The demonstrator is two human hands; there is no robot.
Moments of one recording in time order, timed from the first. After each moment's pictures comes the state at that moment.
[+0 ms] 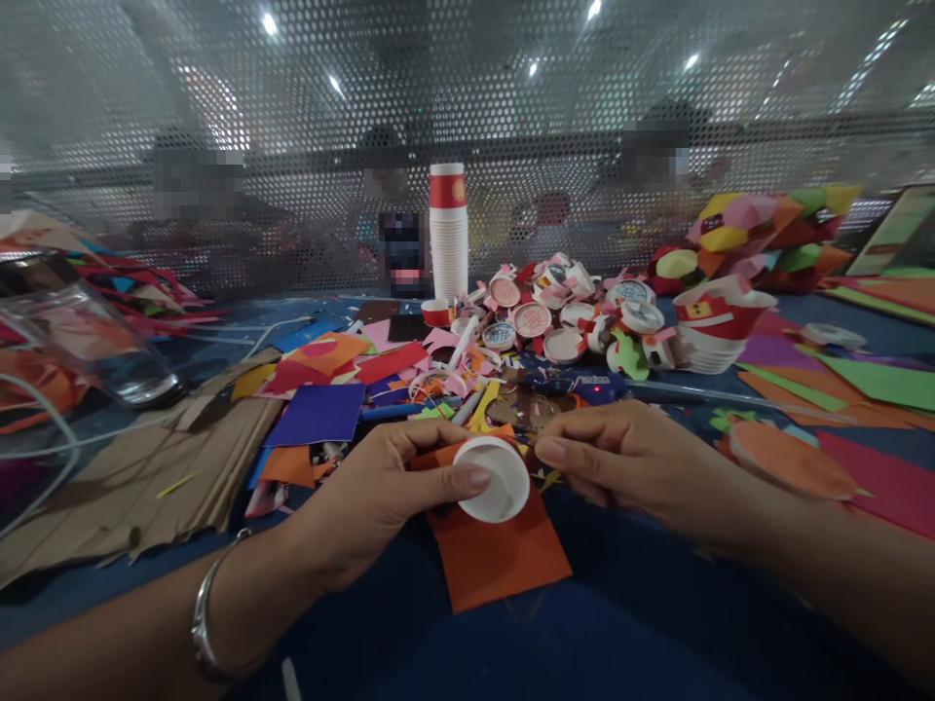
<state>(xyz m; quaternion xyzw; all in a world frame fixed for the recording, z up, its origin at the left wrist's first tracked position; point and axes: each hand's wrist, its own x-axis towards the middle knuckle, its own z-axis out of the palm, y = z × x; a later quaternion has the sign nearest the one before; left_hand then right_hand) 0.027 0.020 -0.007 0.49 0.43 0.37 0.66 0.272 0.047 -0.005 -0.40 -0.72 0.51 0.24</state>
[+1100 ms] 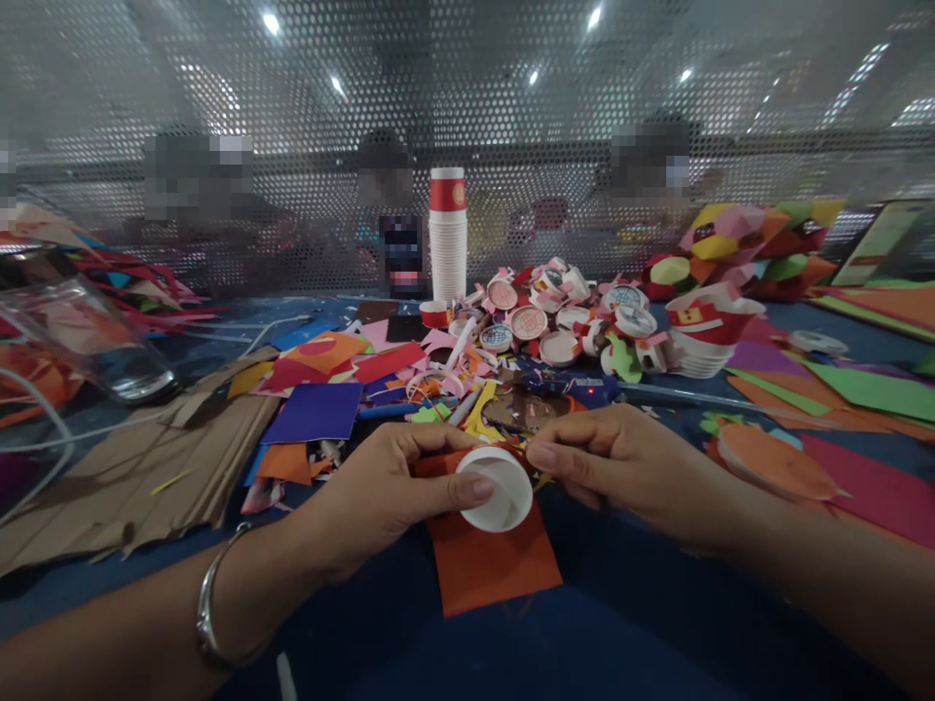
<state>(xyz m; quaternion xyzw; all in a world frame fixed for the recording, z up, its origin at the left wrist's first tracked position) 0.026 0.022 -0.007 0.57 0.42 0.33 0.63 0.271 0.046 -0.006 -0.38 -0.76 0.48 0.24</state>
